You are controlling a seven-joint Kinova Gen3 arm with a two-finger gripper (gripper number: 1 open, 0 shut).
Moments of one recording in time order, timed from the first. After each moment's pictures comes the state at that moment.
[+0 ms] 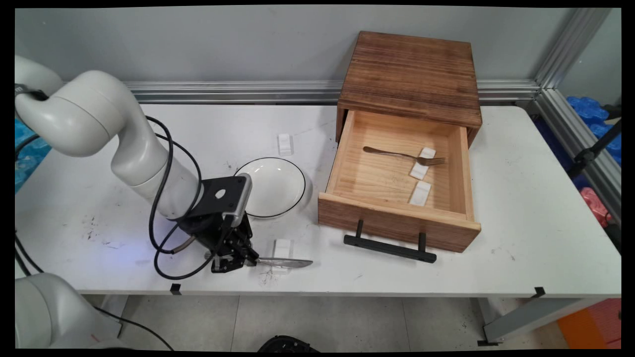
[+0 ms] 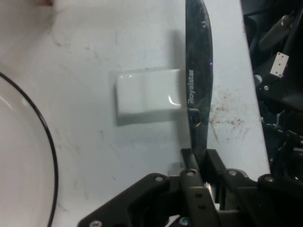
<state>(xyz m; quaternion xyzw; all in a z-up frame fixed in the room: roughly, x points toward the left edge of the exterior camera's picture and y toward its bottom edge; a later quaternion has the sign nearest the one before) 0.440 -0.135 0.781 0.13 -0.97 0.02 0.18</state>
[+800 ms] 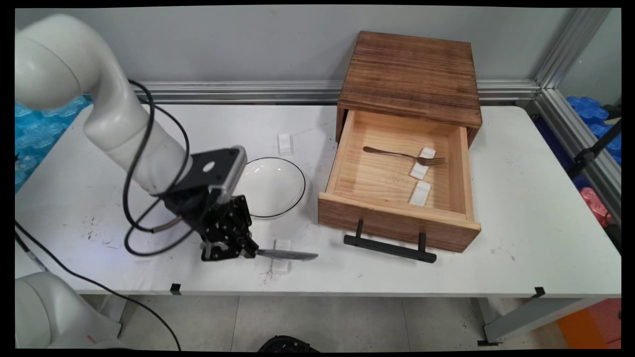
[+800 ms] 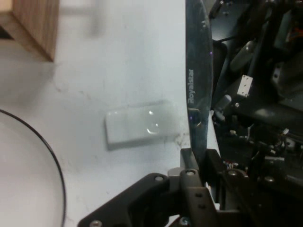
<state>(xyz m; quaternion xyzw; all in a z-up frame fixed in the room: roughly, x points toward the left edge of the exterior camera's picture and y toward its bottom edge) 0.438 -0.136 0.847 0.11 -0.97 0.00 0.21</state>
